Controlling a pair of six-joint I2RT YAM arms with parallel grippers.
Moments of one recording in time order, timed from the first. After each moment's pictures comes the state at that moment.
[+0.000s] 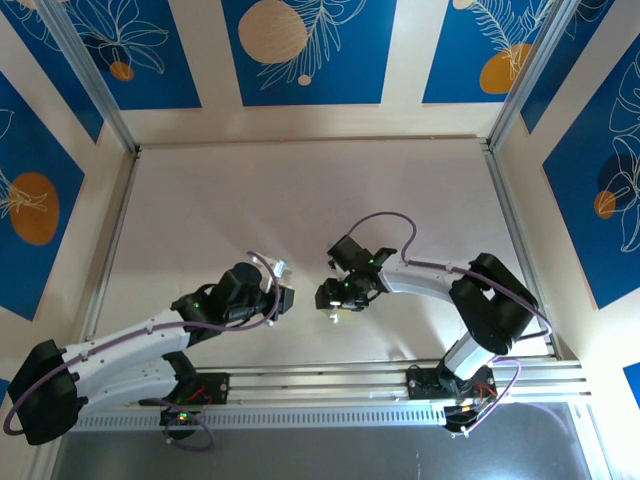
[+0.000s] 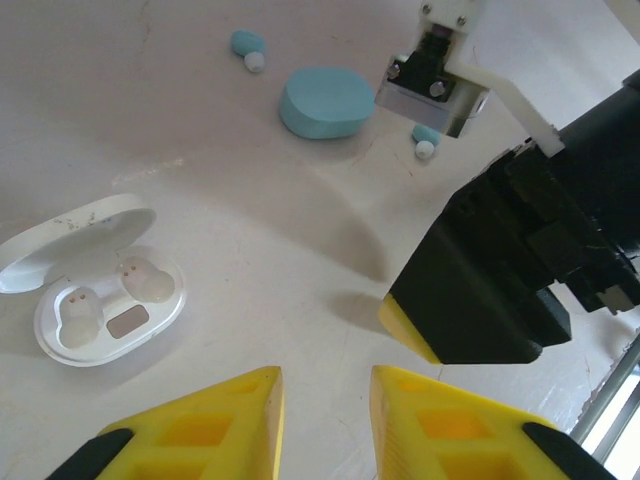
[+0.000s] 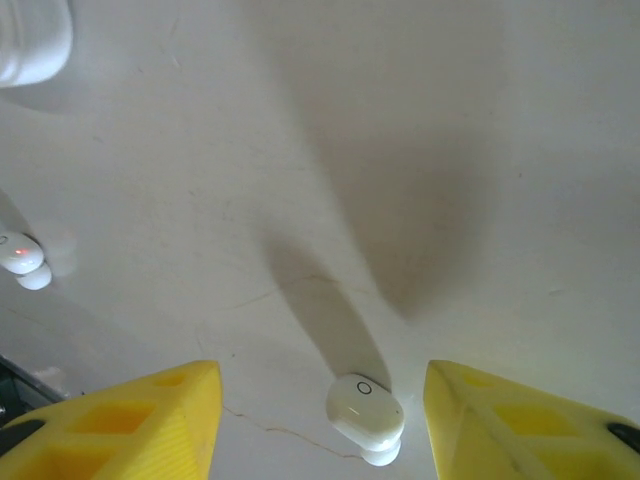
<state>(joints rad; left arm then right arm) -0.88 0.96 0.49 -0.18 0.02 -0.47 0.80 1.60 0.84 -0.48 -0.34 0.75</state>
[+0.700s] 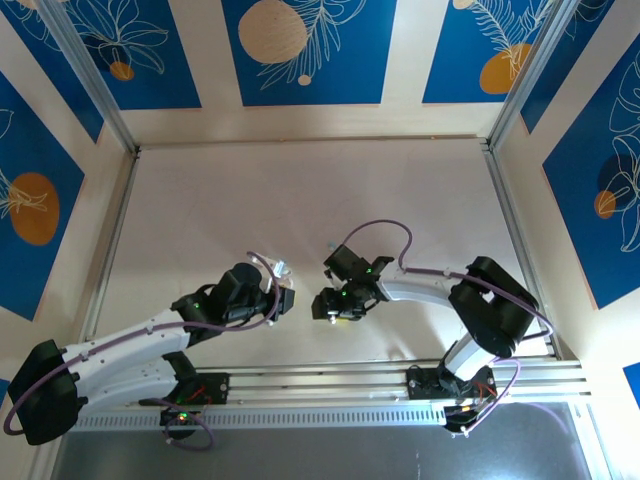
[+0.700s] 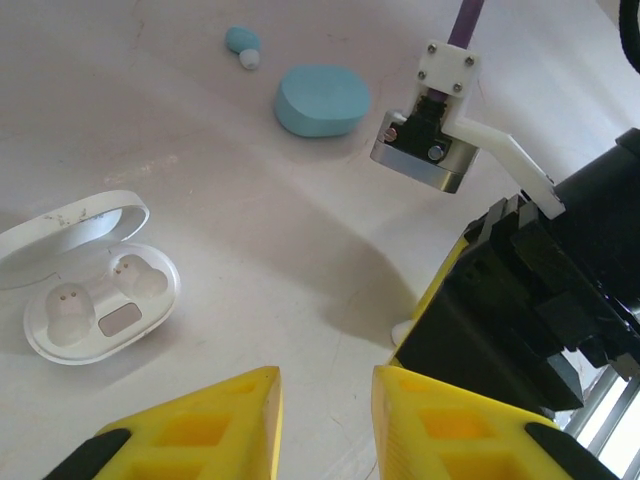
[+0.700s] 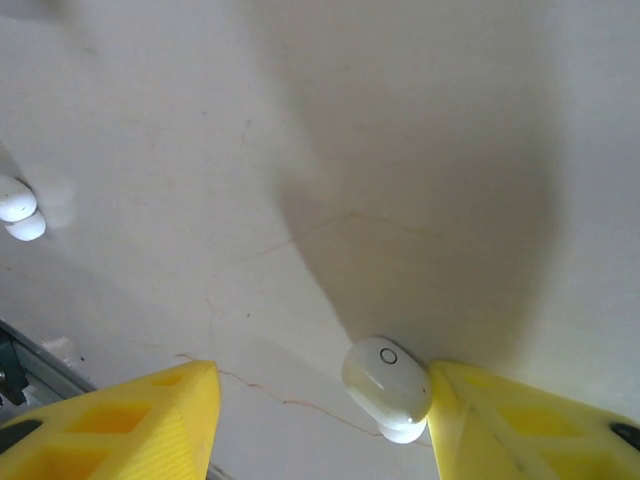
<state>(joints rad) -0.88 0.96 0.48 -0.17 0.03 -0.49 0.86 1.58 0.80 -0.44 -0.37 0.80</state>
